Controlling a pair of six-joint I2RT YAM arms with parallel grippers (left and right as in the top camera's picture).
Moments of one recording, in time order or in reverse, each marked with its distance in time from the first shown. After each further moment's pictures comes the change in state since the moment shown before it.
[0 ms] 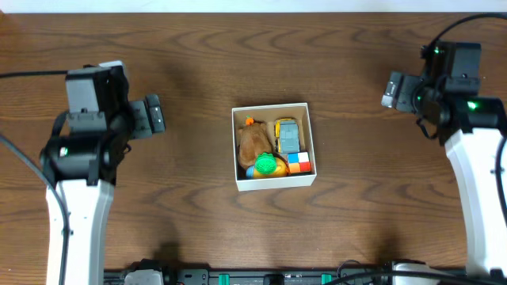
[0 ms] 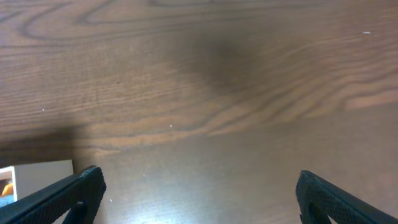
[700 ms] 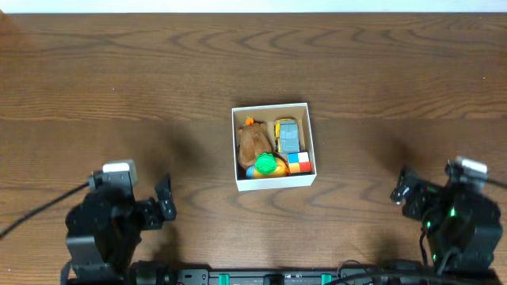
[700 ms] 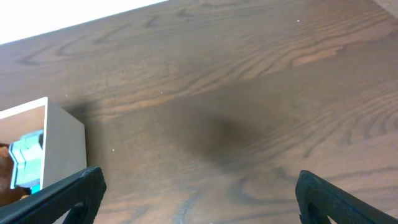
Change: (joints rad) left arm 0.000 -0.789 -0.504 -0.010 0.129 -0.006; right arm 0.000 -0.984 -0.591 -0.061 0.047 0.089
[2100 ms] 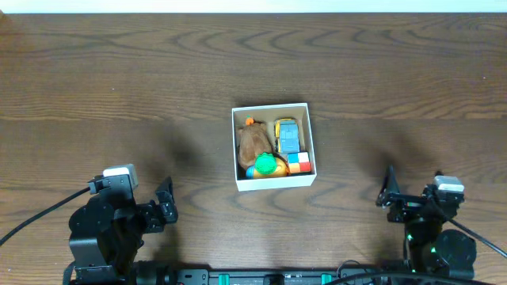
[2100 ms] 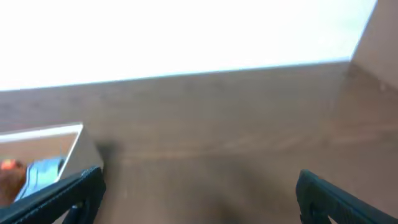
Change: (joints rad) left arm 0.000 -0.016 -0.020 -0.019 0.003 -0.040; right arm 0.023 -0.404 -0.417 0.418 -0.098 -0.146
